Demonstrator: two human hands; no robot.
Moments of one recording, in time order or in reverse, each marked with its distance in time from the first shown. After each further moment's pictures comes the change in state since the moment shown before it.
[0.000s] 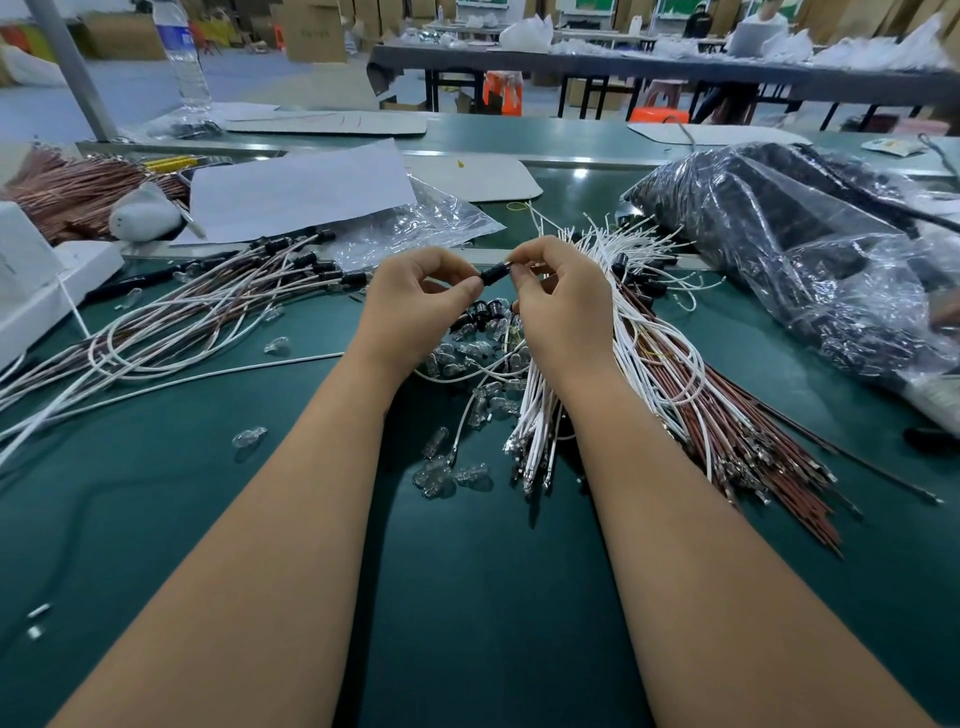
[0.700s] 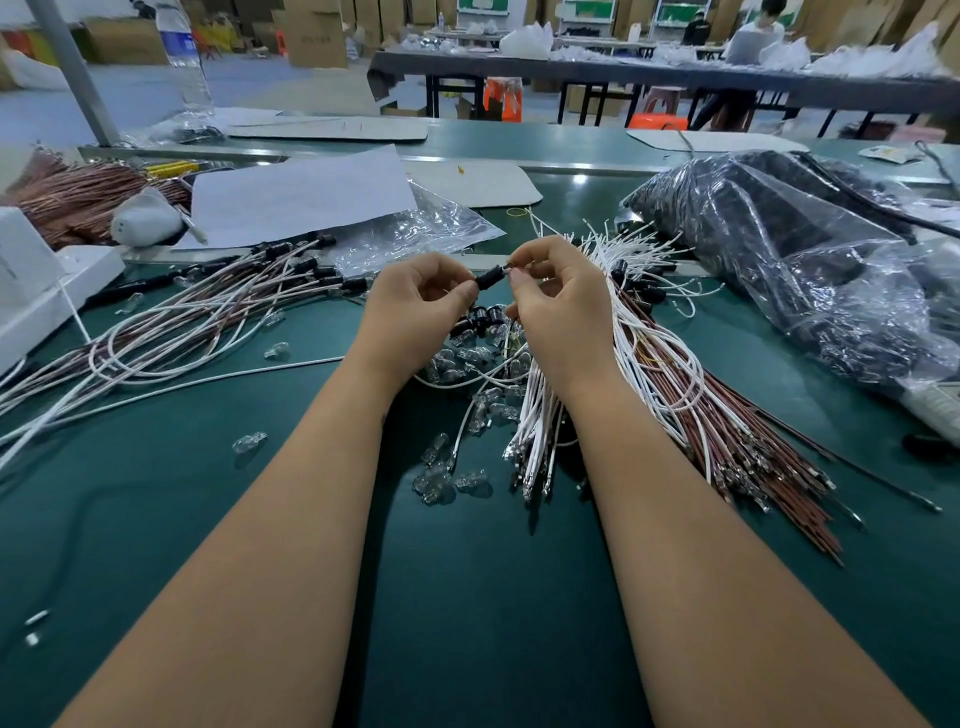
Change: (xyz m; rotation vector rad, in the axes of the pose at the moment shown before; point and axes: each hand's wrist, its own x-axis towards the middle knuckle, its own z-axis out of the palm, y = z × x) left_hand 0.003 -0.005 -0.001 -0.003 -0.016 -0.003; right_hand -0.002 -0.011 -0.003 0.178 -0.020 0.067
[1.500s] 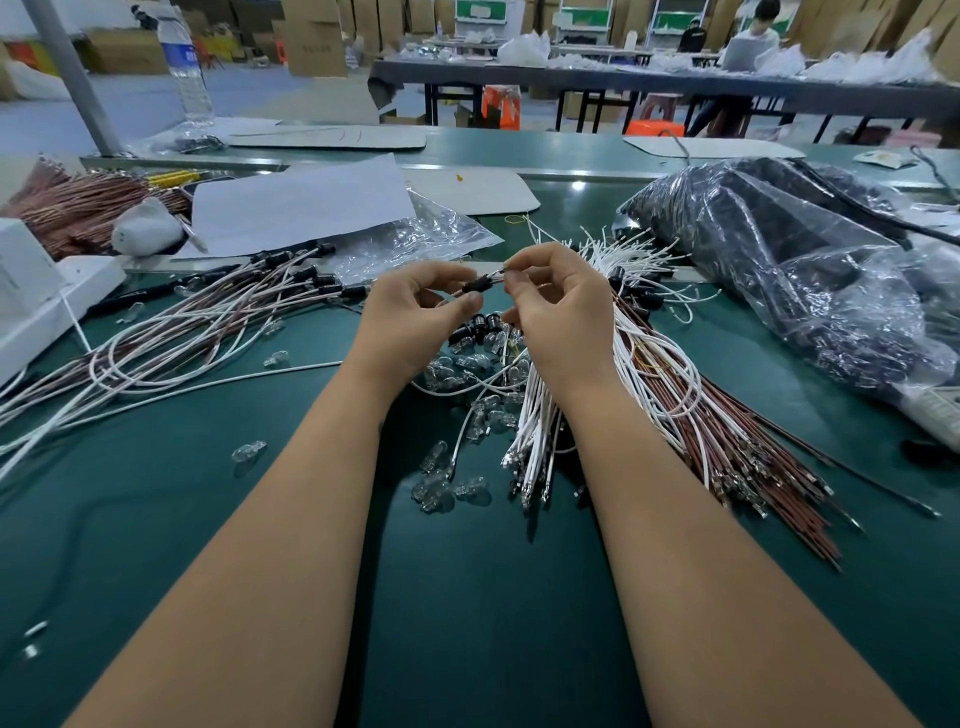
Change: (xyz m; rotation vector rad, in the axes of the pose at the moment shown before) left_hand -0.003 0.006 -0.002 -0.048 -0.016 0.001; right_hand -0.002 -0.005 -0.003 0.041 0.025 0.025
